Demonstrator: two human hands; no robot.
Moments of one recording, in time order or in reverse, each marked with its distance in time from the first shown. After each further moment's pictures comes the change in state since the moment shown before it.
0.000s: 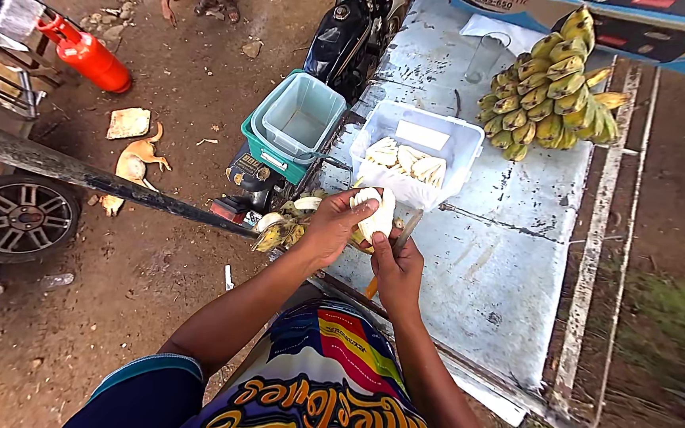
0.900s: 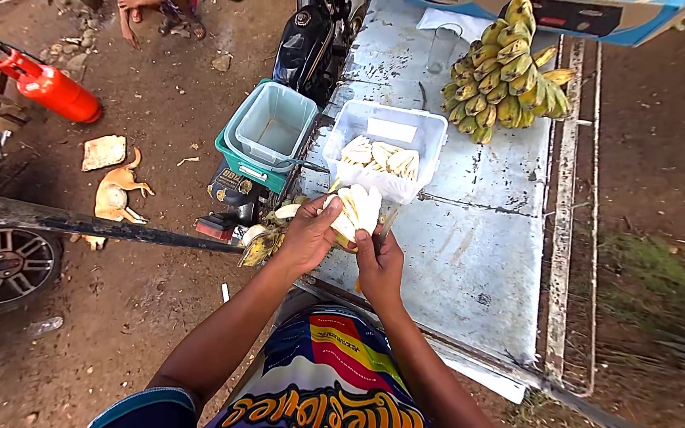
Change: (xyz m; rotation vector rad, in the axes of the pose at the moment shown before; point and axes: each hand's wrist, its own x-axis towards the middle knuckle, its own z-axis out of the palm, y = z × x) left_hand 0.006 -0.010 -0.007 -0.166 -0.057 0.039; right_hand 0.003 0.005 0.001 -0.117 0.079 -0.088
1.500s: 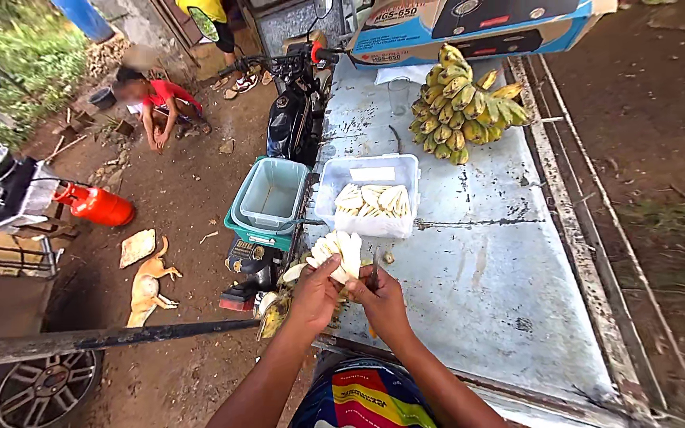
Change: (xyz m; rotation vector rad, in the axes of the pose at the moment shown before) left_hand 0.018 -0.005 0.013 0.054 0.352 -0.190; right_hand 0.021 0.012 -0.002 0.185 -0.038 0.121
